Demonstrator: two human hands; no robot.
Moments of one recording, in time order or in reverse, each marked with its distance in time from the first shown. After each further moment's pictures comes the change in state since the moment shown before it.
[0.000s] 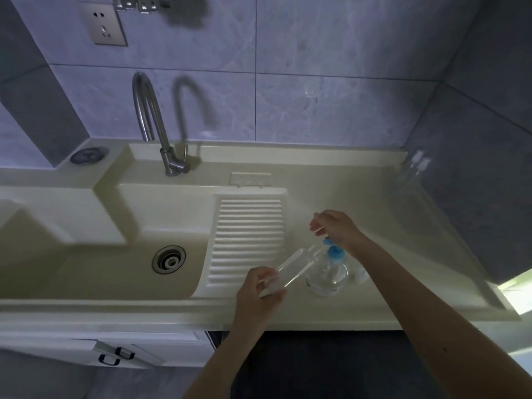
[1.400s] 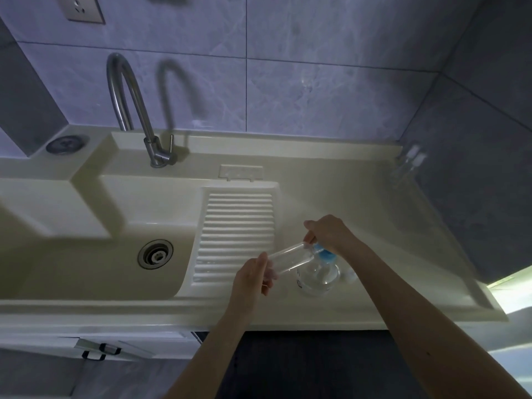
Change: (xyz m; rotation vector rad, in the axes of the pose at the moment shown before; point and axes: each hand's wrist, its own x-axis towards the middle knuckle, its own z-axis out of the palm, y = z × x) left_hand 0.038 0.013 0.023 -0.105 -0.025 -0.231; right_hand 0.008 0.009 -0.003 -0.312 -0.052 0.110
